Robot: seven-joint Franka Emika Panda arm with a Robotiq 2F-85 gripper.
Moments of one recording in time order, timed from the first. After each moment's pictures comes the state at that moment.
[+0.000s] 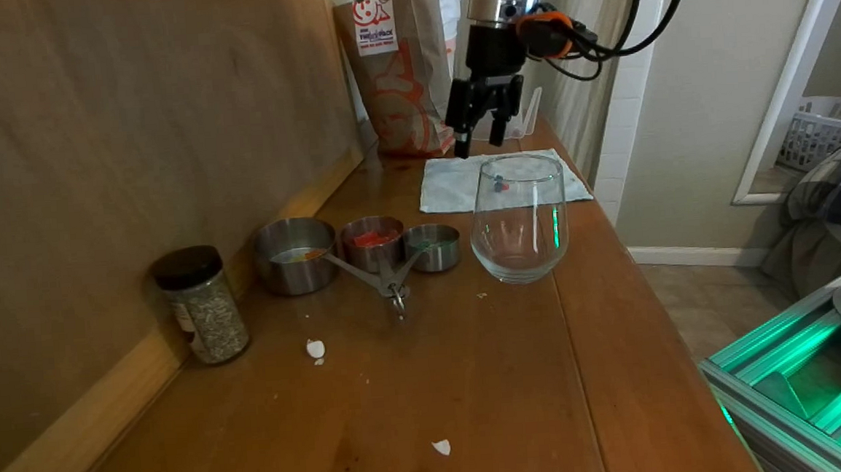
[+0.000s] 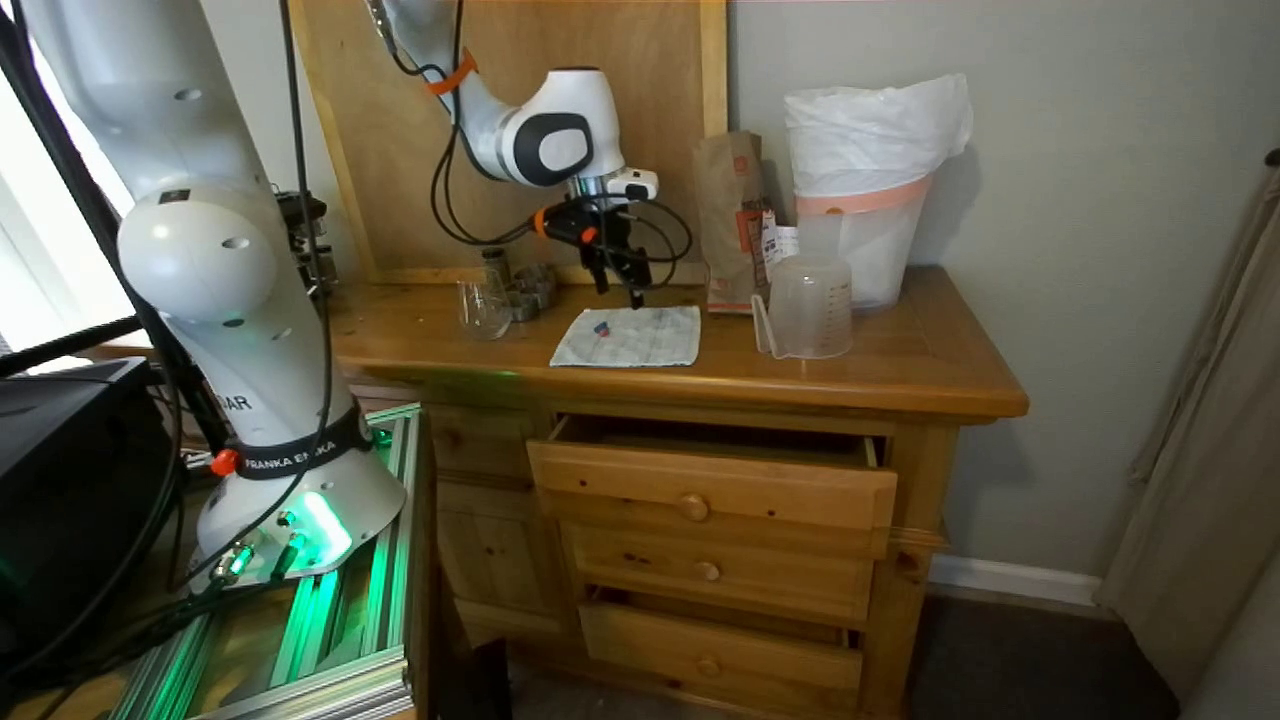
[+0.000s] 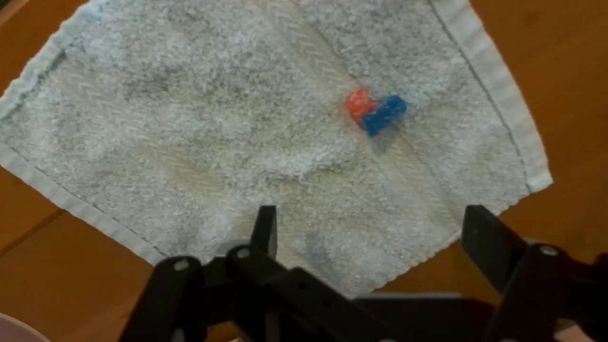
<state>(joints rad) 0.23 0.02 0.23 -2.55 0.09 2.71 0.00</state>
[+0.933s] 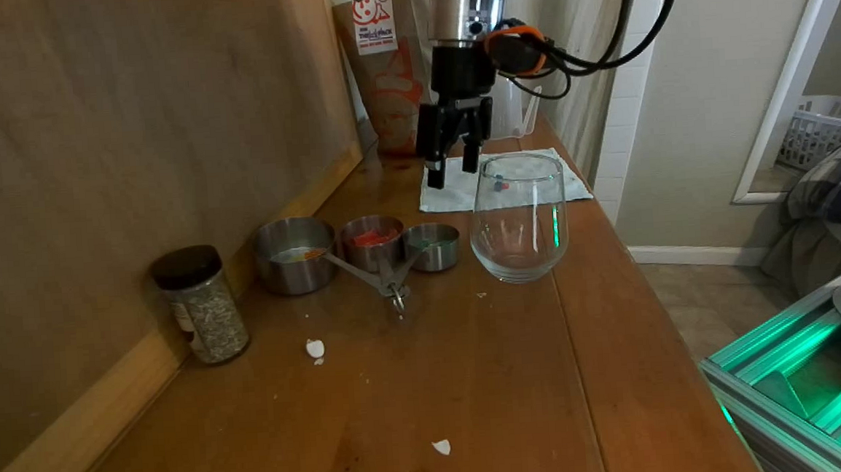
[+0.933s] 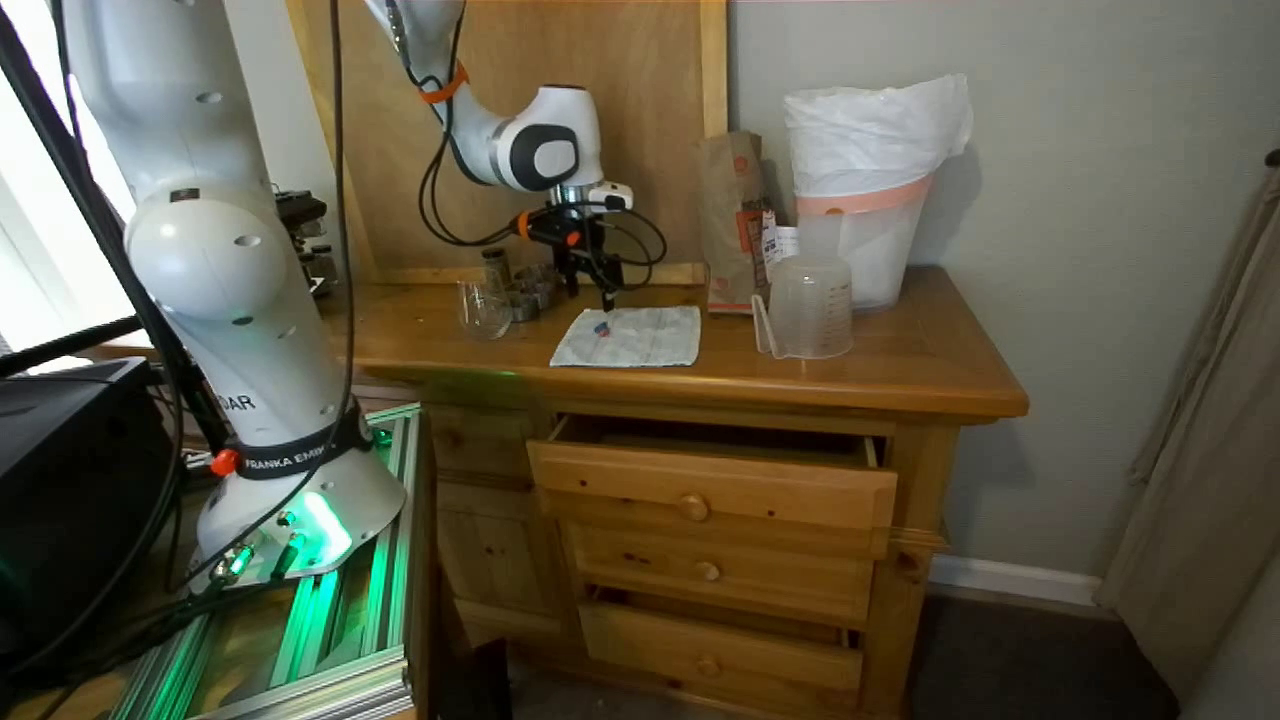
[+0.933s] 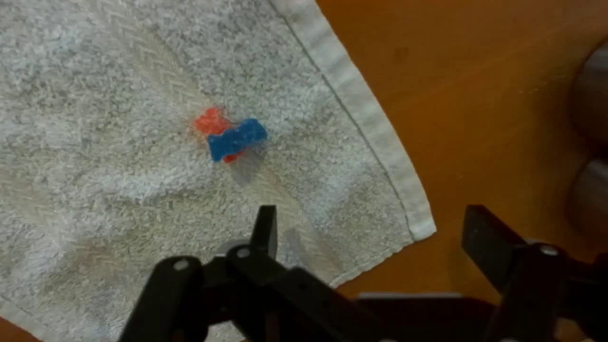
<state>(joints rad) 0.29 0.11 0.31 -2.48 0.10 2.66 0.01</state>
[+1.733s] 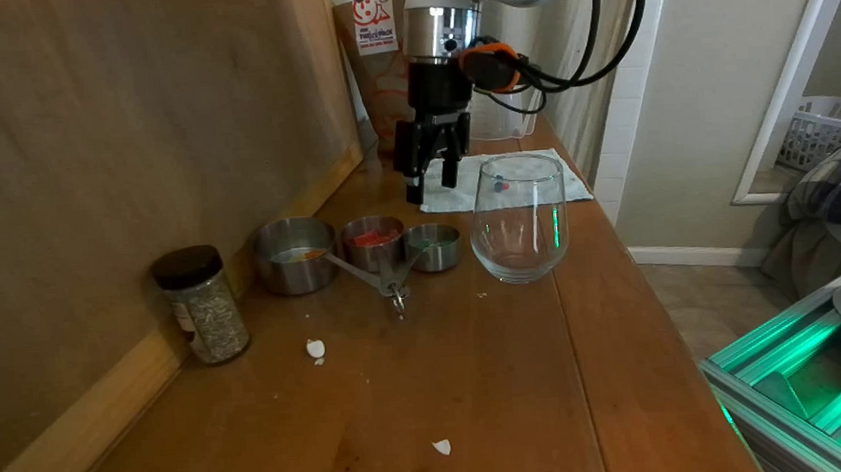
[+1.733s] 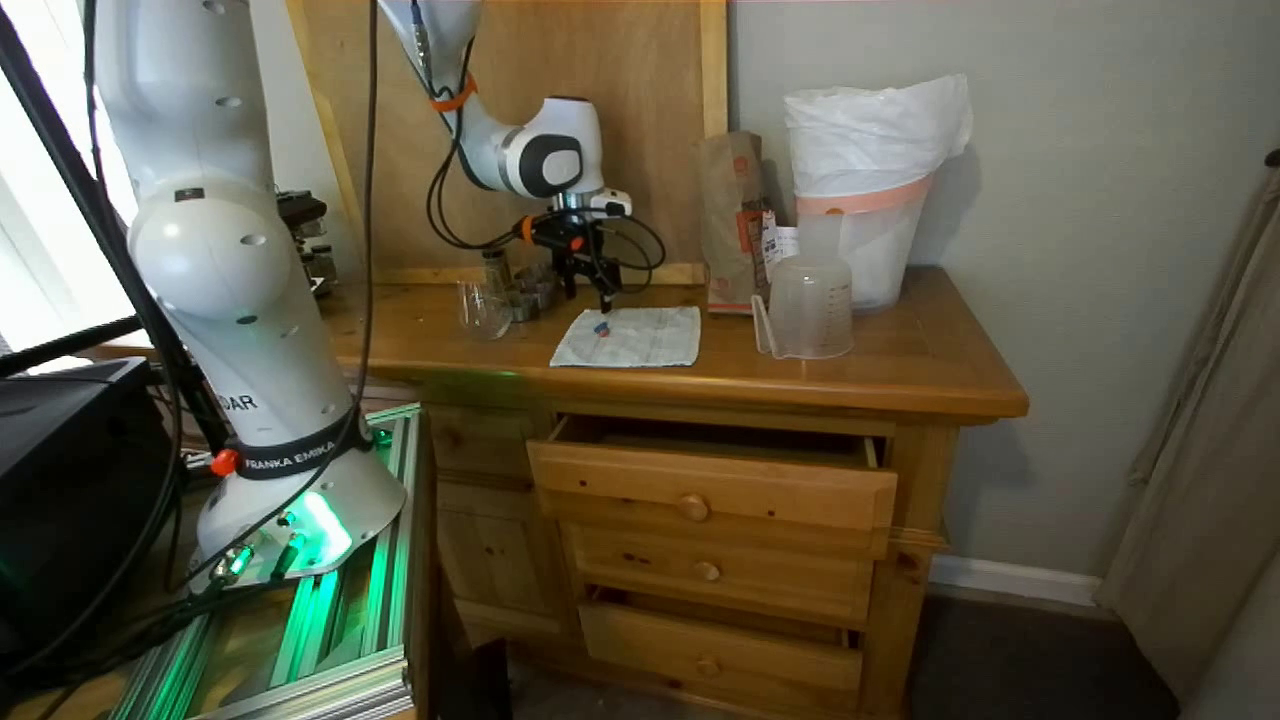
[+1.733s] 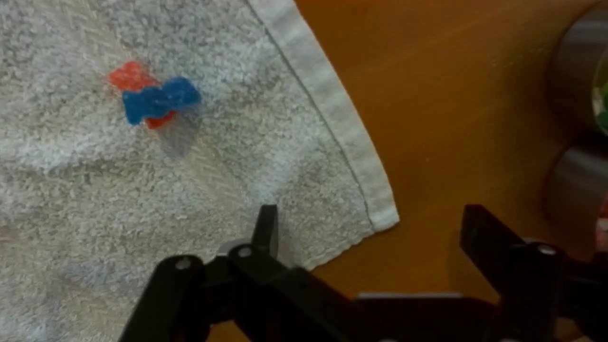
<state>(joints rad) 0.32 0.20 0.32 -2.40 0.09 2.66 0.02</state>
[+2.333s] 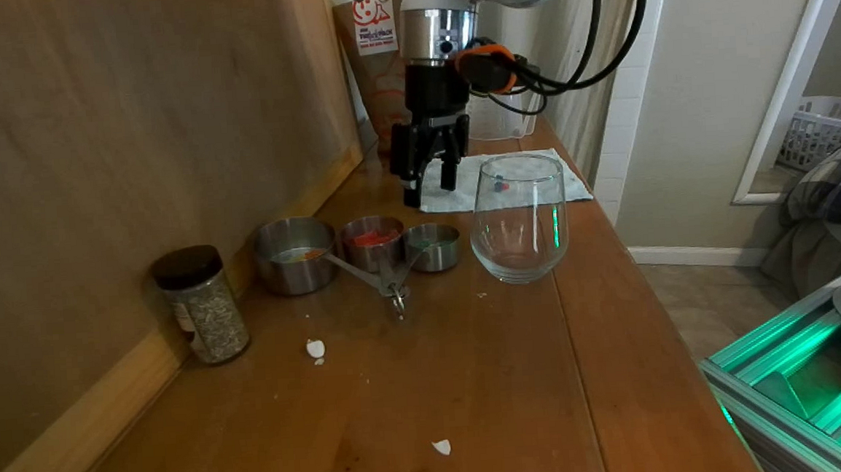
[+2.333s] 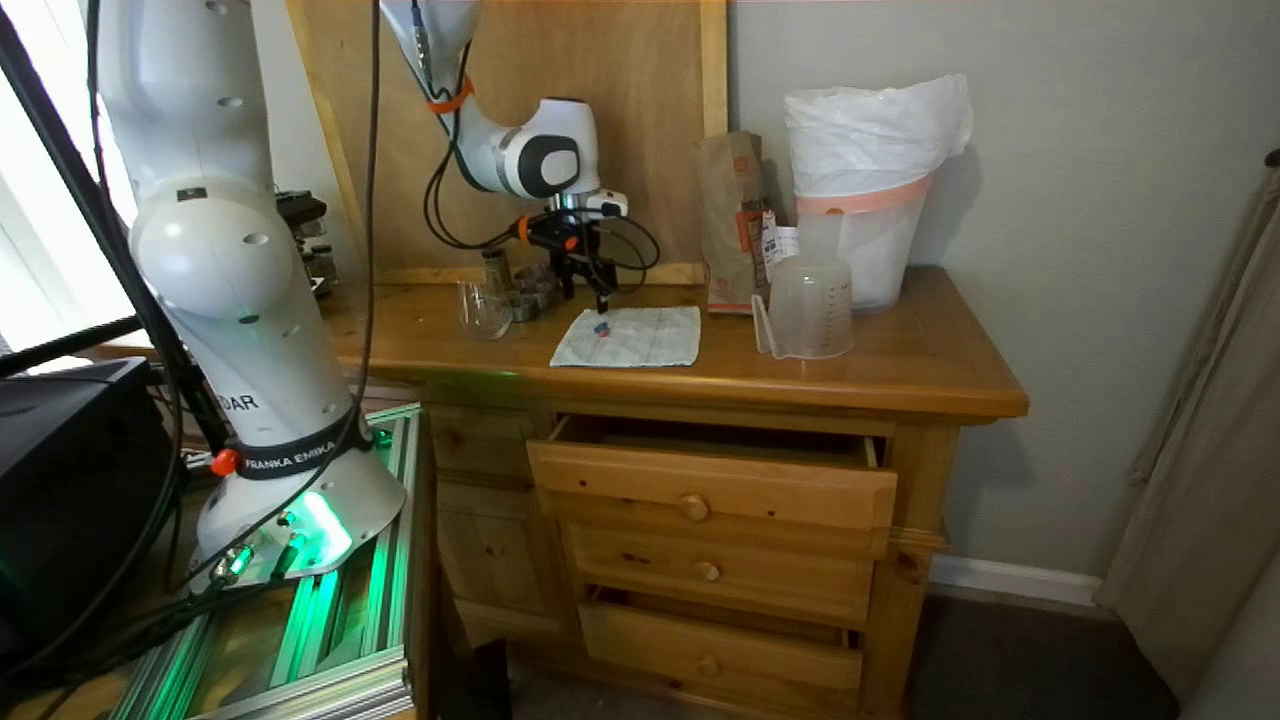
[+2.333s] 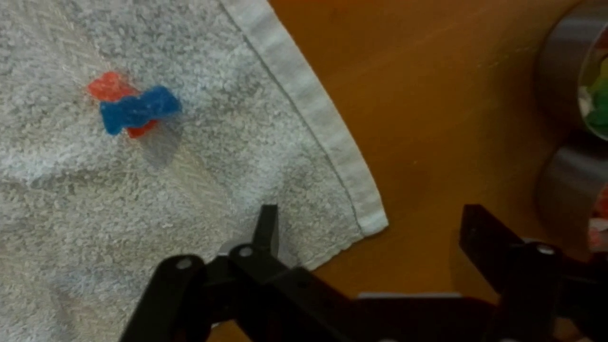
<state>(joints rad) 0.33 0.20 0.32 -2.40 0.07 2.66 0.08</state>
